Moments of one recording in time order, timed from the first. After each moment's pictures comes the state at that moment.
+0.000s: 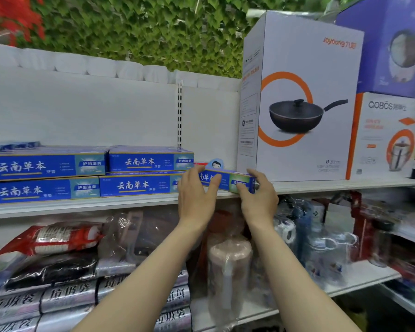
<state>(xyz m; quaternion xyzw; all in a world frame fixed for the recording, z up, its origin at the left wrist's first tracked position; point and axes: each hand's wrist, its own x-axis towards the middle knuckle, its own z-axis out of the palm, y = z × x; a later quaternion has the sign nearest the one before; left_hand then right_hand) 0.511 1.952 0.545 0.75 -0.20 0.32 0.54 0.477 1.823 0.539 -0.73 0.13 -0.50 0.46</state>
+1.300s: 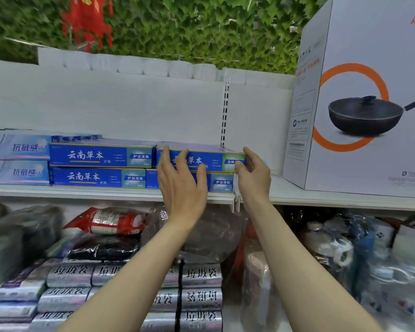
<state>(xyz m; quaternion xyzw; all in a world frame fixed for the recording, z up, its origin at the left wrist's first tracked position) 0.529 2.040 0.550 0.77 -0.07 0.49 0.41 0.544 1.899 0.577 -0.65 -0.06 -0.36 0.67</state>
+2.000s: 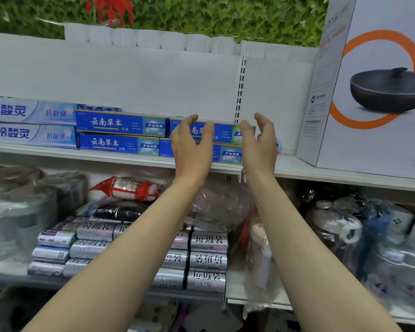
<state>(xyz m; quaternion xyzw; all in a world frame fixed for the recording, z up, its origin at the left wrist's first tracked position) 0.479 2.035 0.571 0.67 -0.08 0.39 0.62 0.490 1.921 0.584 -0.66 -0.09 -0.38 0.64</state>
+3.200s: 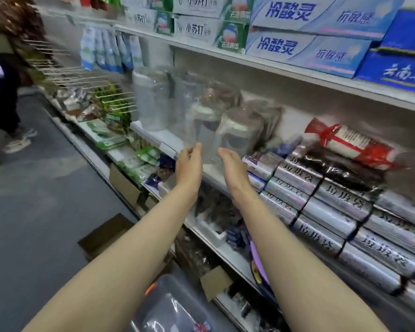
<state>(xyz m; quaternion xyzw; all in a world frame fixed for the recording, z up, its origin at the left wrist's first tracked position) 0.394 2.476 0.356 0.59 0.37 0.30 0.65 0.454 2.395 0.366 -0.75 -0.21 0.15 0.60</state>
